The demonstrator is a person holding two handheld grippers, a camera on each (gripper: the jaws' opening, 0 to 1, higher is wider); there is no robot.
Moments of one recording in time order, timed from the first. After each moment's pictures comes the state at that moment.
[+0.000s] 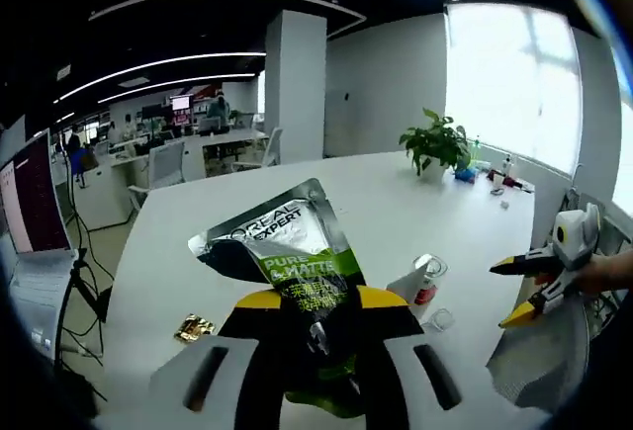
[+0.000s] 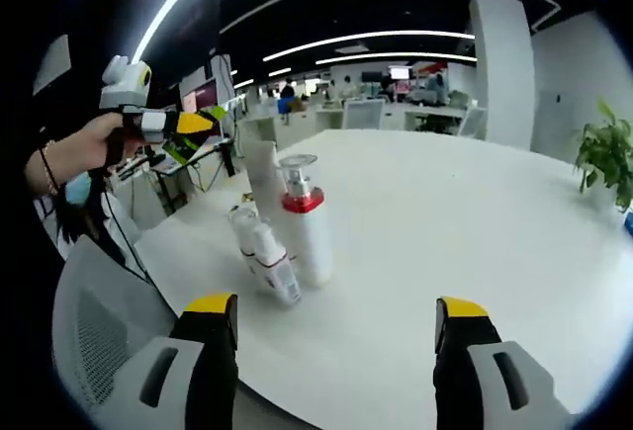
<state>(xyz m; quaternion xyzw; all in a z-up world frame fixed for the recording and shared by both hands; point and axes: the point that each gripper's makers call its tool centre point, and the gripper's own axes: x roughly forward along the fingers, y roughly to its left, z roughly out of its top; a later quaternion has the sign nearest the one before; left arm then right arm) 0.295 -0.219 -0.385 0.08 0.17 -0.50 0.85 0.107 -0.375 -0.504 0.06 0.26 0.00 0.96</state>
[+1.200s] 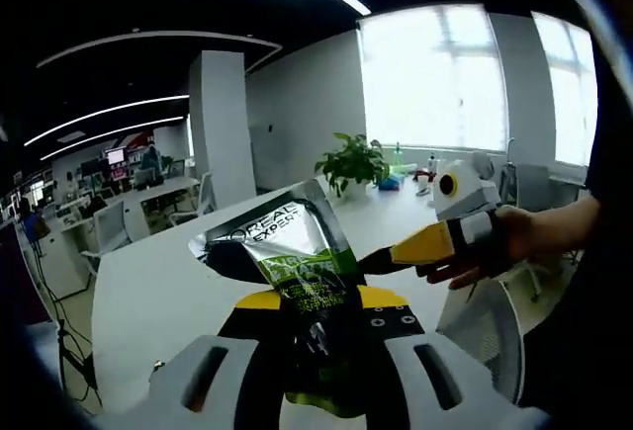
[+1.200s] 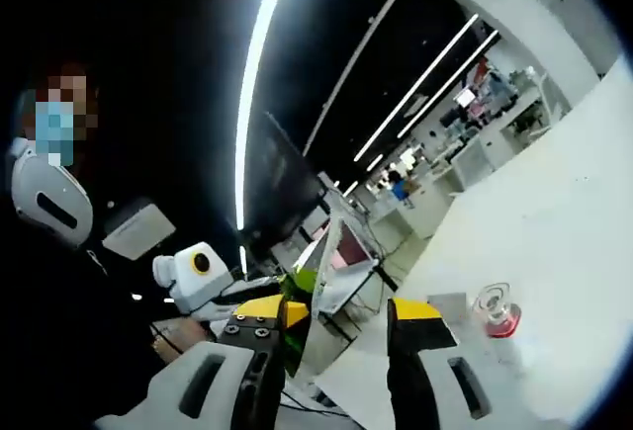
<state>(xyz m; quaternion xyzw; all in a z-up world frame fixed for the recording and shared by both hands) 0.174 -0.238 -0.326 0.11 0.08 -0.63 0.77 0.155 -0.270 -0.334 0.37 0.02 0.24 0.90</state>
